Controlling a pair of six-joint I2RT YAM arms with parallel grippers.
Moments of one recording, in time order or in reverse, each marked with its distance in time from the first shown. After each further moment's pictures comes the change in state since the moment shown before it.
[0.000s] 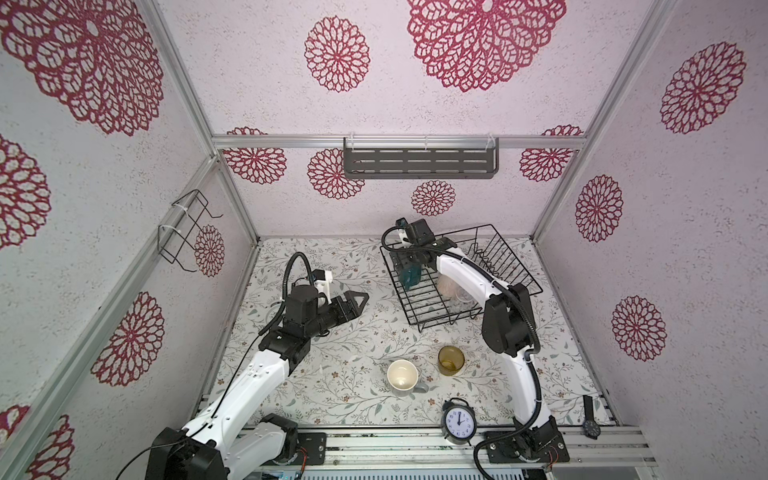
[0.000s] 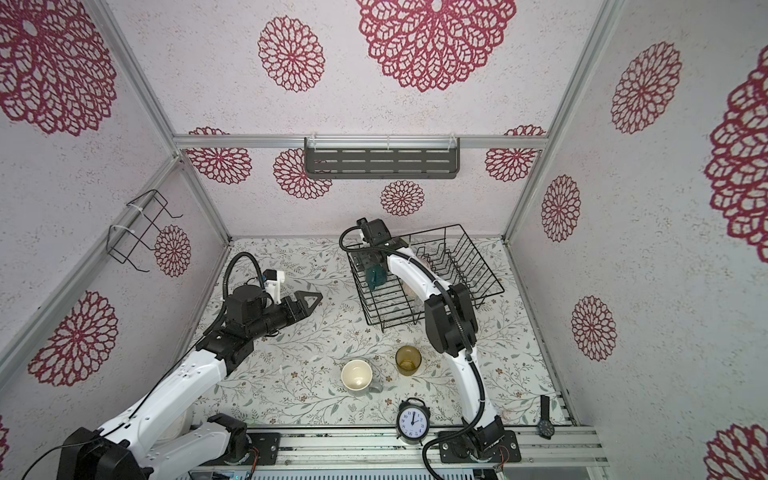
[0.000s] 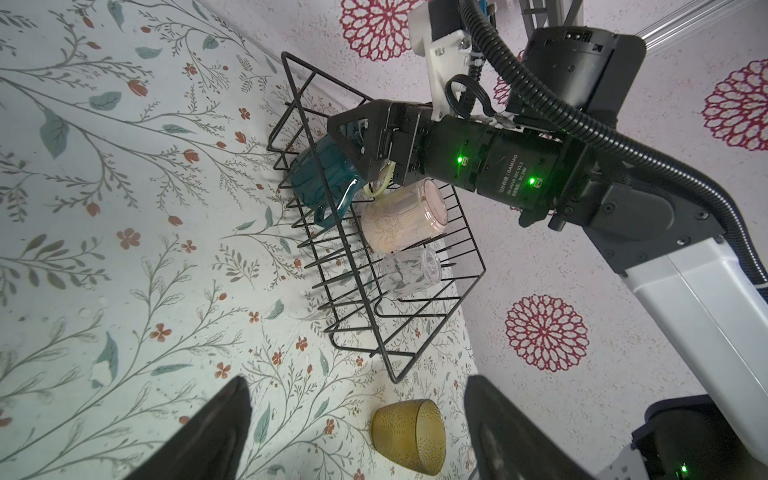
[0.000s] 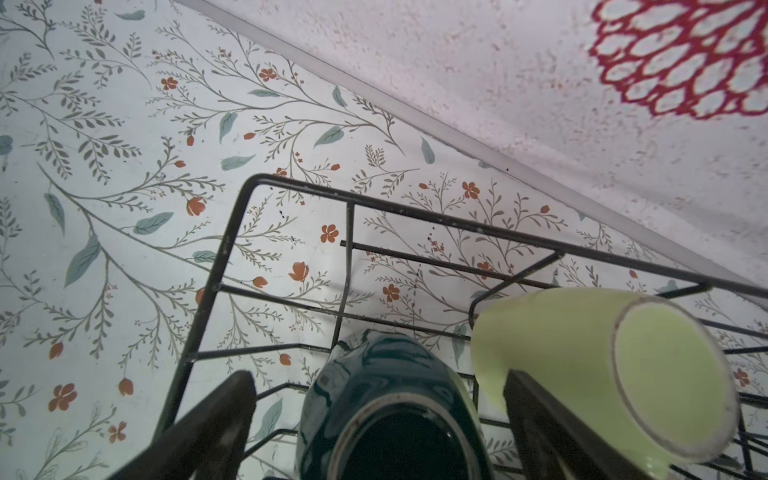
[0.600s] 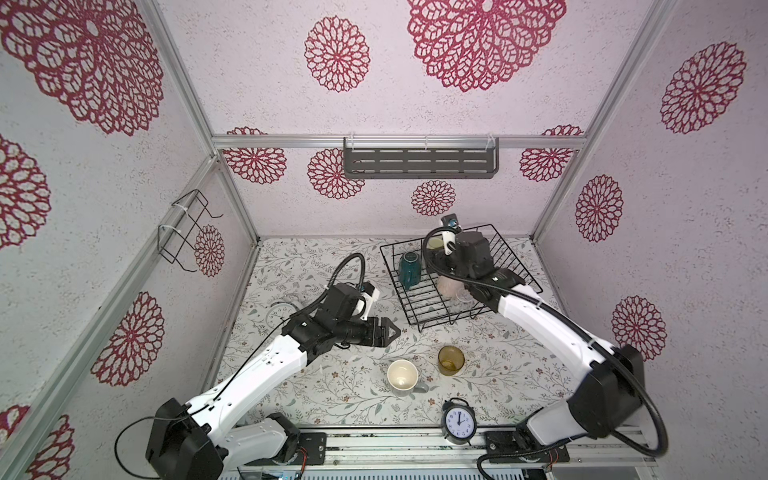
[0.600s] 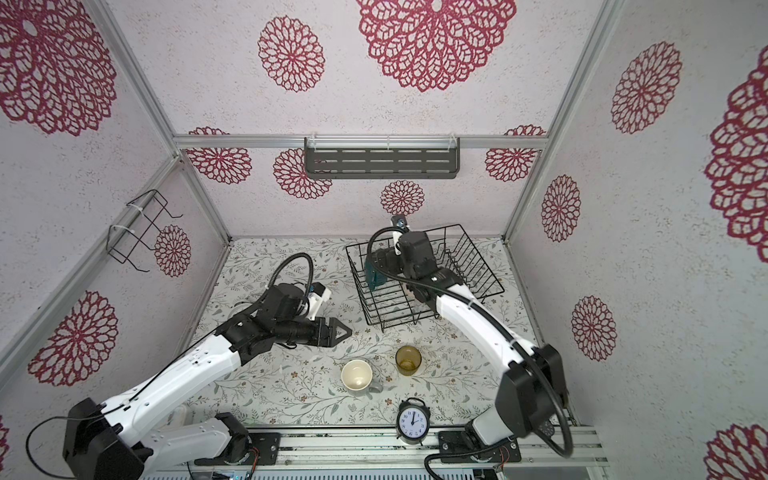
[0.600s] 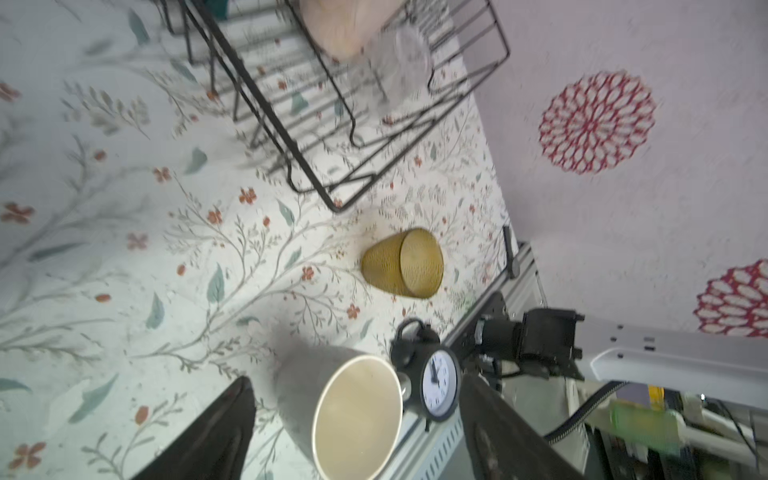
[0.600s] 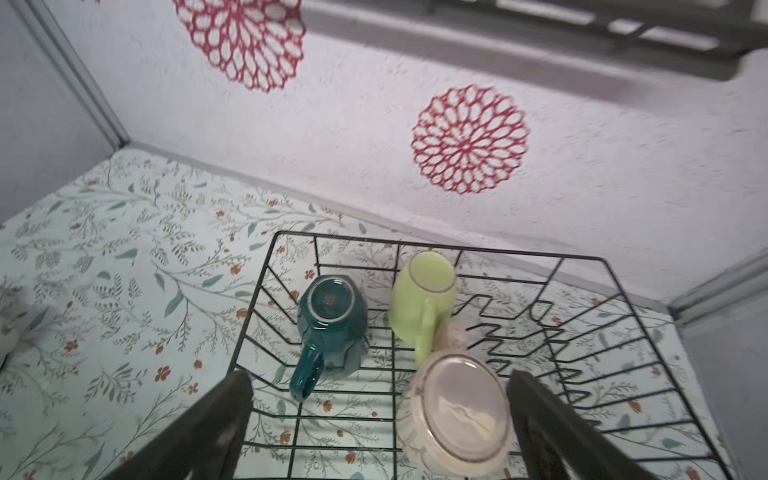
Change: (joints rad) left arm -0.331 0.169 0.275 -0.514 0.034 0.221; right arm -0.005 -0.844 -0.837 0.413 0.168 0.045
